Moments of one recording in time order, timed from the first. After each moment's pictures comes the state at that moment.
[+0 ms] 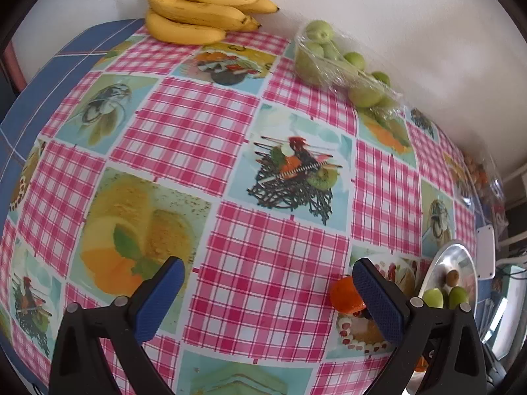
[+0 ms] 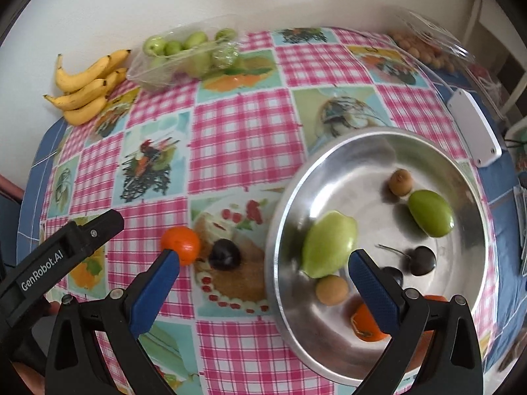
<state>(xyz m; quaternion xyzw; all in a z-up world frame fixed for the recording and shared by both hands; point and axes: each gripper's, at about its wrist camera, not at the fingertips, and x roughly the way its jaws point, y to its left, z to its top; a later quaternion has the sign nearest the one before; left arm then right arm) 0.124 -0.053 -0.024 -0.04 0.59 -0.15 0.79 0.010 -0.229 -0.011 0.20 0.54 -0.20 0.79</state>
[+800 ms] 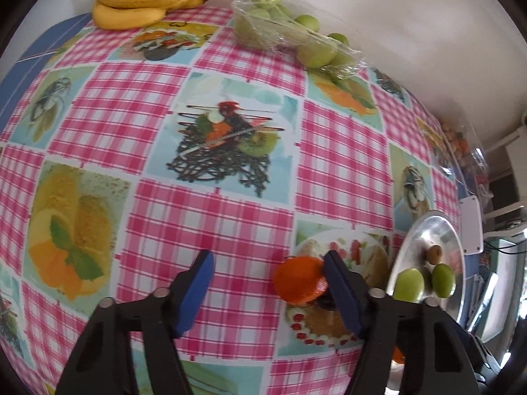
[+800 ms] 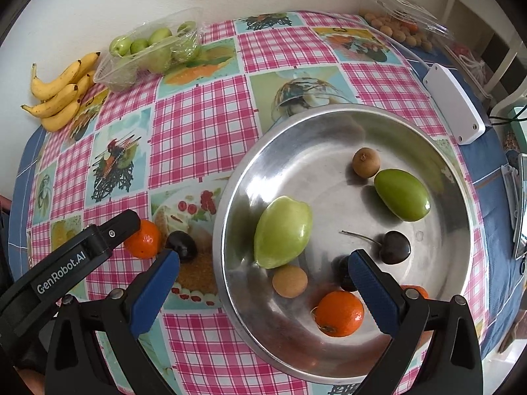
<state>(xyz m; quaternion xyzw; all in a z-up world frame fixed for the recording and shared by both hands) 0.113 -0.102 -0.038 -0.04 0.62 -0.21 0.75 -0.004 -0.250 -0.020 0.22 0.56 -0.23 0.77</state>
